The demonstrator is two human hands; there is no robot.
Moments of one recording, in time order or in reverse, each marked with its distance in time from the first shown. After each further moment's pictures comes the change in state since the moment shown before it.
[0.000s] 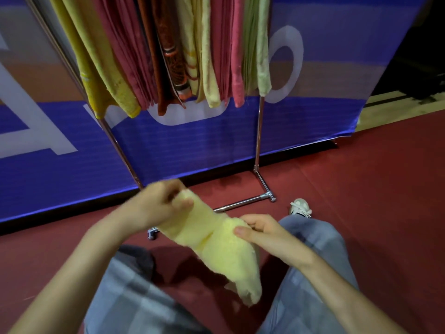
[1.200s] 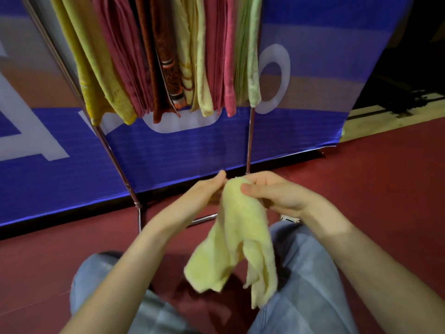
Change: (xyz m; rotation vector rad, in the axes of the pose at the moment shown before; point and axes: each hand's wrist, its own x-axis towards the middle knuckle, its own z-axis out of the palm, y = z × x) left_hand 0.022 0.059 0.044 -0.841 -0.145 -0.056; right_hand 0.009 -0.087 -0.036 0.186 -0.183 0.043
